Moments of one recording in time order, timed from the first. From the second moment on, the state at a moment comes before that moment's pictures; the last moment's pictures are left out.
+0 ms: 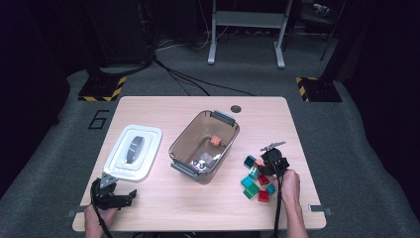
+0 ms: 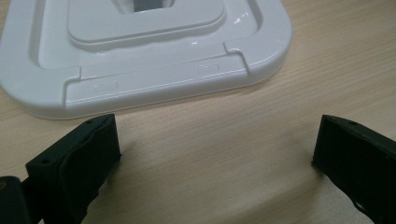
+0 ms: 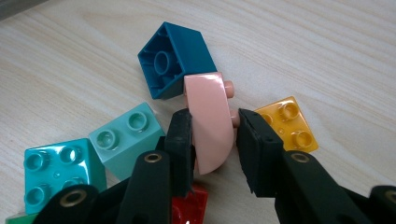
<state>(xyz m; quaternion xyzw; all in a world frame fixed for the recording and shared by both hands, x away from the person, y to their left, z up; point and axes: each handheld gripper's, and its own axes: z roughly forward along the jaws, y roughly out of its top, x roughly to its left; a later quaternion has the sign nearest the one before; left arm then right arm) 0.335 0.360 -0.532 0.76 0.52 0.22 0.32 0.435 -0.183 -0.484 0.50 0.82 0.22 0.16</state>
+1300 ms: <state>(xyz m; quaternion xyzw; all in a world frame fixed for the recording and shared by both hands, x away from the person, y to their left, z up) 0.336 0.359 -0.532 0.76 0.52 0.22 0.32 0.444 -0.179 -0.395 0.51 0.78 0.31 0.19</state>
